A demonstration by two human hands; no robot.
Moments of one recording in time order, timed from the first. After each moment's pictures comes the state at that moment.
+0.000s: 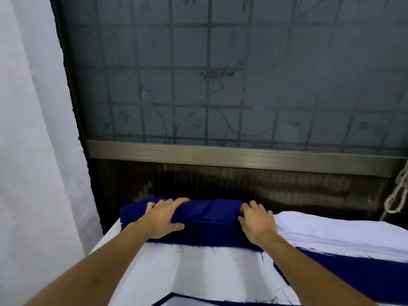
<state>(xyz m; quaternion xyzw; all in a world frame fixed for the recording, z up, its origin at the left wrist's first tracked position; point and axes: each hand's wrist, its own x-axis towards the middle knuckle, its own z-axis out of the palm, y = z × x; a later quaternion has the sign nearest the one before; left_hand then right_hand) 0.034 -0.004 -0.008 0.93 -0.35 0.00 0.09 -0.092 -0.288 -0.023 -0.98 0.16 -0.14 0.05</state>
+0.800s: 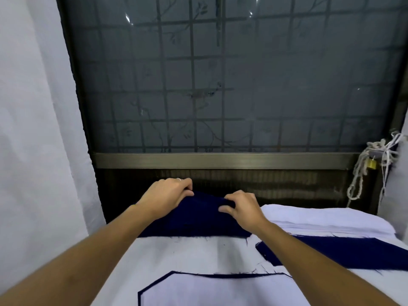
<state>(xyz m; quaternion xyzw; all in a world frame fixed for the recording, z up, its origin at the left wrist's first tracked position) -0.089 -0.012 0.113 0.87 -0.45 0.20 0.08 -0.169 -0.263 0.039 -0.95 0.02 -0.23 0.20</state>
